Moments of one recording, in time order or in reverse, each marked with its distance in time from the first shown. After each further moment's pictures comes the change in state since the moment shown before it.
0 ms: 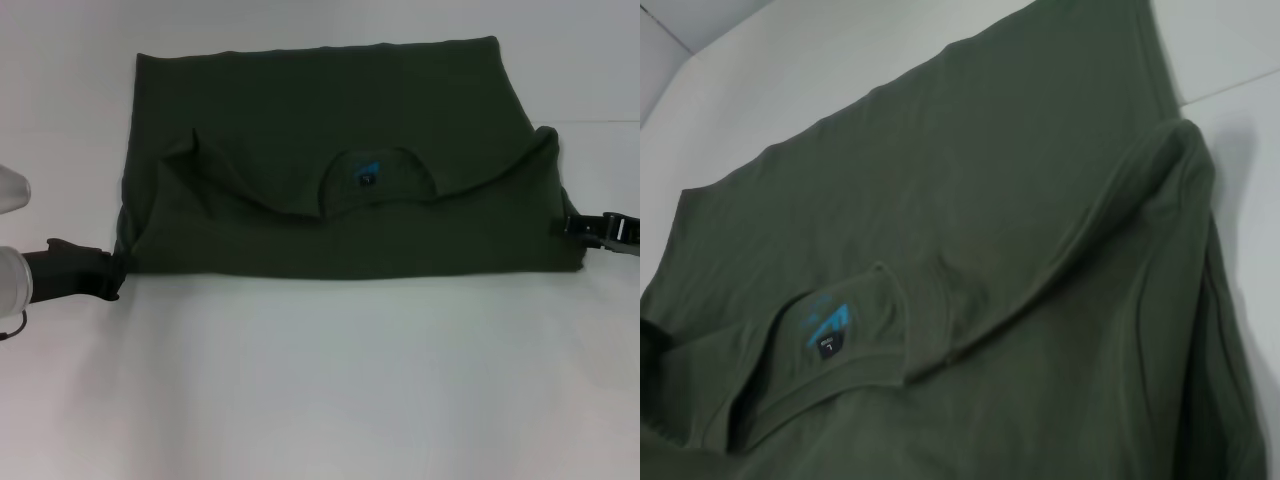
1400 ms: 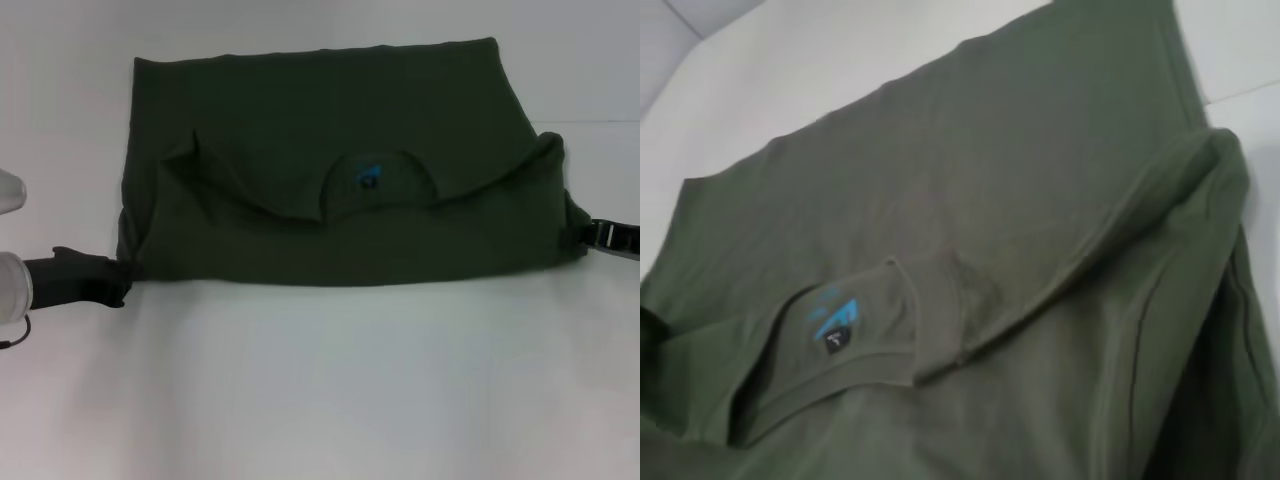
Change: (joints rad) left arm 0.007 -0.001 -0.010 0.017 0.000 0.064 -0.036; right arm -0.006 0.029 -0.016 -0.014 0.008 0.029 -0.054
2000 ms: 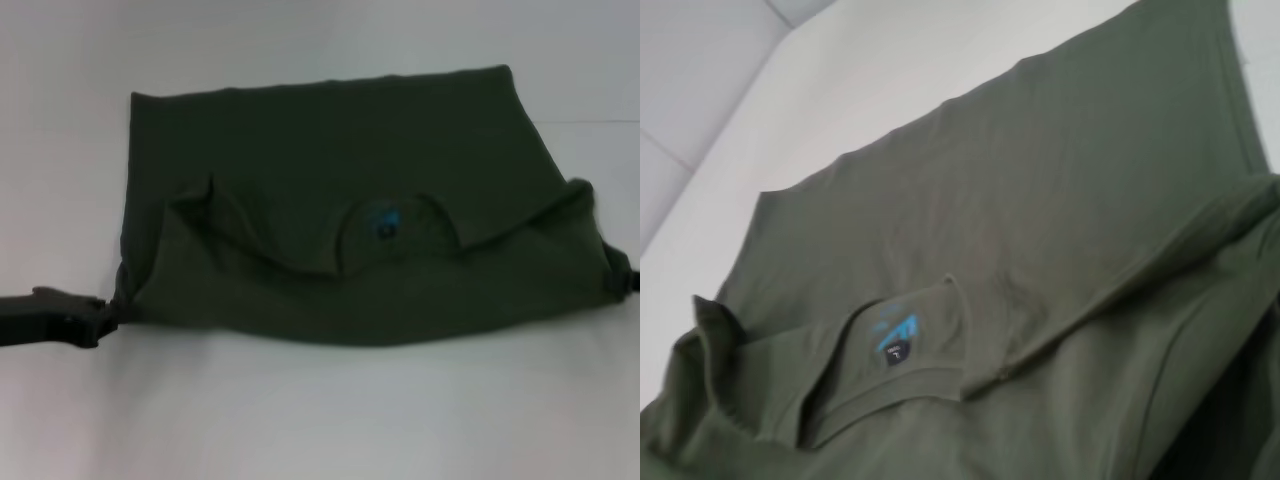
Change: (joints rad) left arm 0.047 0.024 -0.152 0.120 0.012 0.418 -0.086; right arm -0.151 -0.007 0.113 -0.151 0.000 -0.326 -0.085
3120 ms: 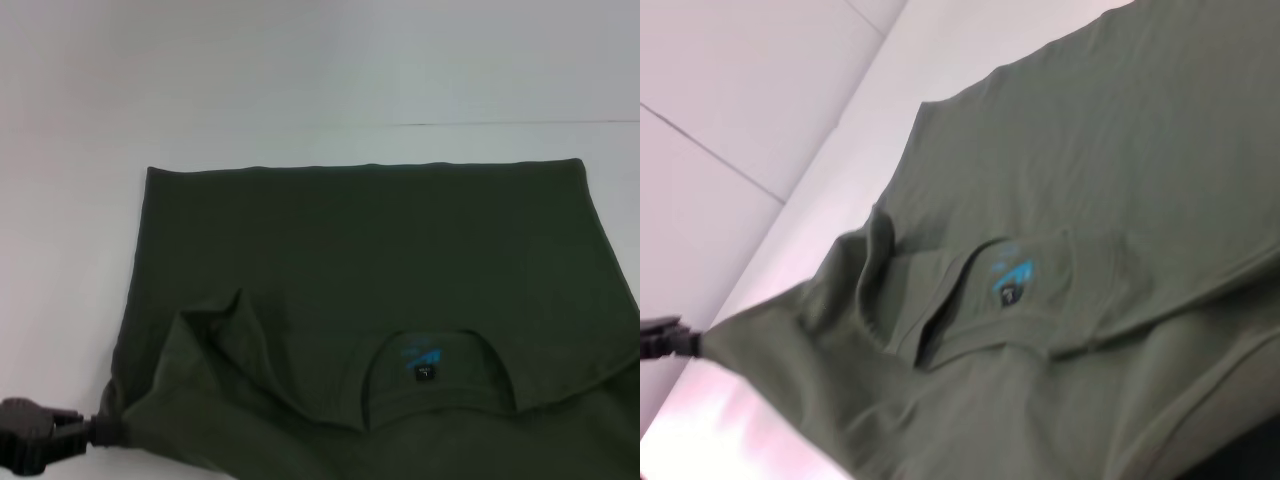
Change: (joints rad) left arm 0.068 0.028 -0.225 0.036 0.067 0.547 0.006; right arm -0.307 -0.042 0.154 -0.040 -0.060 -0.533 -0.294
